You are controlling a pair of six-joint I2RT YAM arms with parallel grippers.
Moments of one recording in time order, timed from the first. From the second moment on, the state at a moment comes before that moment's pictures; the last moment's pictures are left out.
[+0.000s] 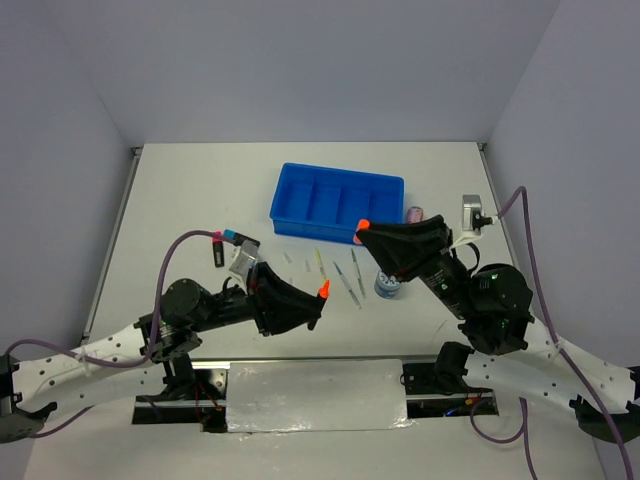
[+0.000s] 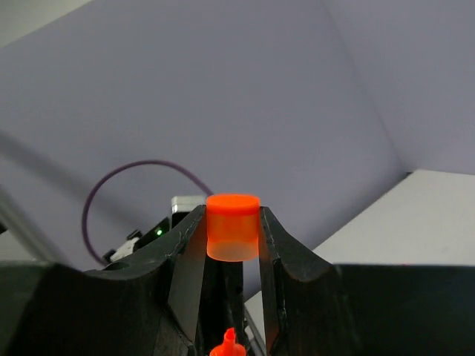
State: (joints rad) left arm -1.09 0.66 0.55 0.32 0.25 -0.67; right arm 1.04 0.59 0.77 0.32 0.18 0.57
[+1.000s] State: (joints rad) left arm -1.09 0.72 0.55 0.63 0.34 -0.68; right arm 1.04 0.73 0.68 0.63 -0.17 0.64
